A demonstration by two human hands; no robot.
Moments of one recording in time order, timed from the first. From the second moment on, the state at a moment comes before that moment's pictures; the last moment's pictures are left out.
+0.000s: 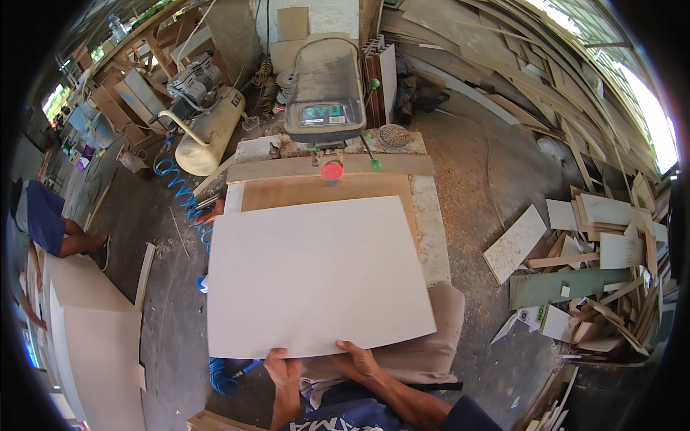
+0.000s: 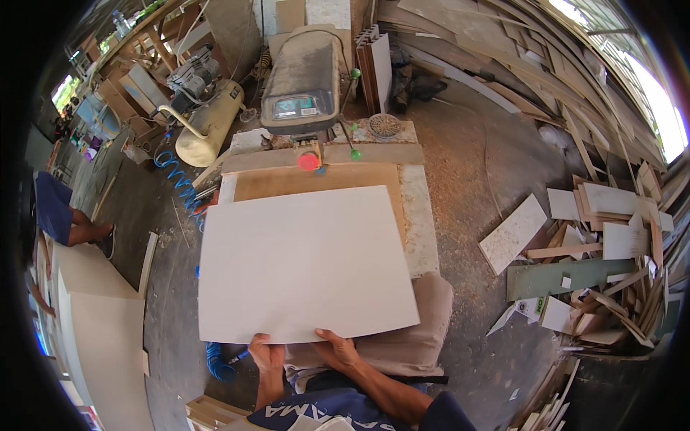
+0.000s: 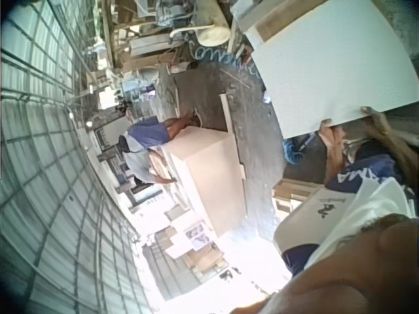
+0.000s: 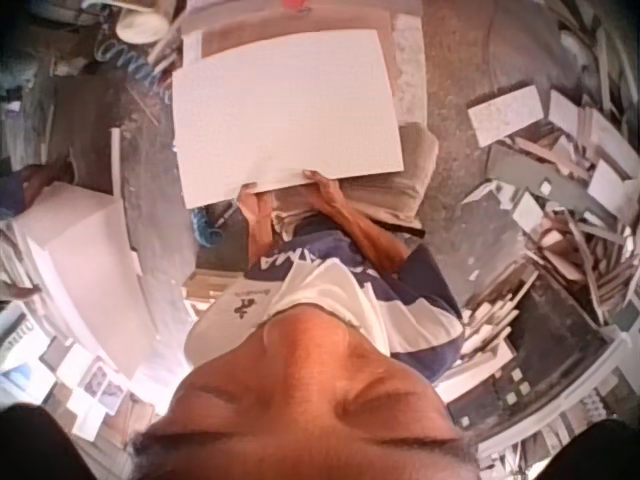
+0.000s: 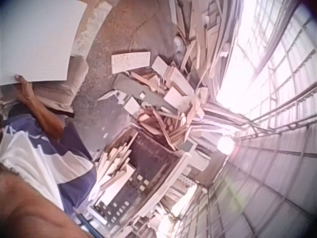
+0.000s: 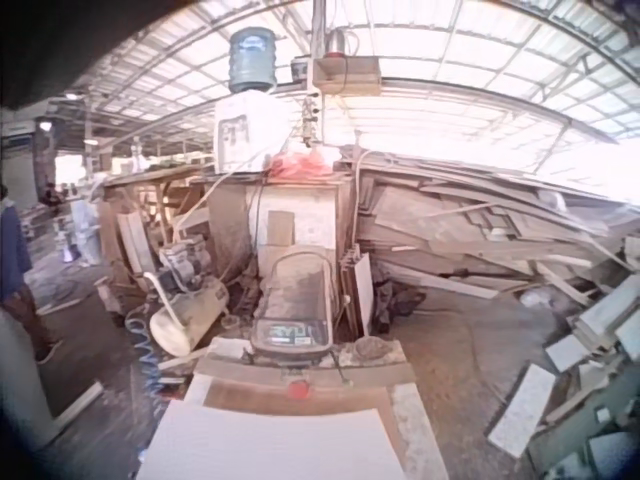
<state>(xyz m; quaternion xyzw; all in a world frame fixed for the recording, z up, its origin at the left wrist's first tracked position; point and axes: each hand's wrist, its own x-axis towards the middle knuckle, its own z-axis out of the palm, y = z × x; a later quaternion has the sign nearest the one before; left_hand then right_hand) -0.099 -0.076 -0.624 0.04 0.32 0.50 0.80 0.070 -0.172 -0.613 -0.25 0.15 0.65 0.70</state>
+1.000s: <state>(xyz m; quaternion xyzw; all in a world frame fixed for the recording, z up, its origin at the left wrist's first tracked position) -0.127 0.067 -0.687 0.07 0.48 0.55 0.67 0.130 -0.162 -0.644 -0.42 0.15 0.62 0.65</state>
